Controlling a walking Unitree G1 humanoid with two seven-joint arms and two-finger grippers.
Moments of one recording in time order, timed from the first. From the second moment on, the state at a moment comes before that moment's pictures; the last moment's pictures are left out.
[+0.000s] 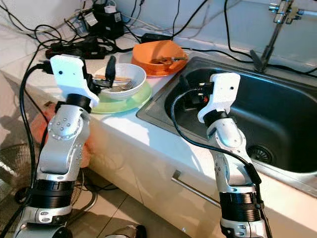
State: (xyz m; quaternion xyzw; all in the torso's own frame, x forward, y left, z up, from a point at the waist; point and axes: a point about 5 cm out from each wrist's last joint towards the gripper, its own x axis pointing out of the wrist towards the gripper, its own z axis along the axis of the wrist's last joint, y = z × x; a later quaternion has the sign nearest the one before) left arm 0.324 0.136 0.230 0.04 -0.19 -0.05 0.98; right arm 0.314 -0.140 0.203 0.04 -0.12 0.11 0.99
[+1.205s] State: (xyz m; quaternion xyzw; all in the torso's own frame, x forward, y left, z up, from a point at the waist) left arm 0.320 0.153 0.230 0.07 -0.14 0.02 0.99; right arm 0.297 -0.140 0.211 0.02 -0.13 0.12 0.98
